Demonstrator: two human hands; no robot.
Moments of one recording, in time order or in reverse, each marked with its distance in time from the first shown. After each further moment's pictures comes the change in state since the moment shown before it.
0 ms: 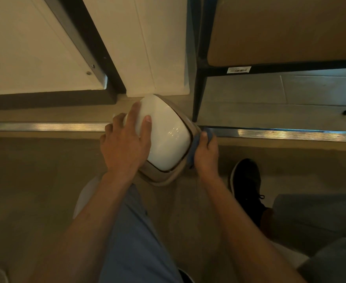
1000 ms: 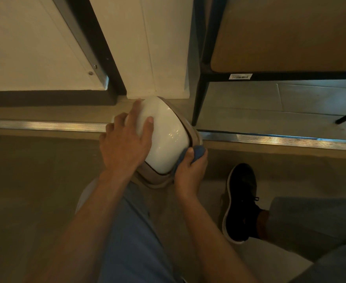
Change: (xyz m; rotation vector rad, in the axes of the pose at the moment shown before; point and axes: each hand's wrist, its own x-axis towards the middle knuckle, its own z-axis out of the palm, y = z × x) left_hand 0.007 -0.004 -0.006 -0.022 -0.037 0.017; right_hand -0.048 0.020 0.038 0.001 0.216 -0.080
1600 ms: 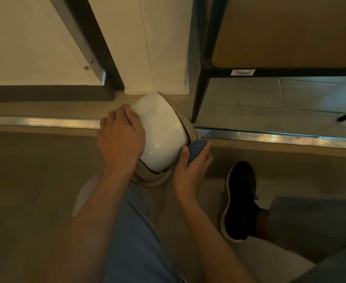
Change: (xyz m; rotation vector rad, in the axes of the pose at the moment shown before) left_hand 0.009 0.005 0.012 -0.128 0.248 -0.127; right_hand -0.005 -0.005 -0.012 -0.102 -0.077 -0.077
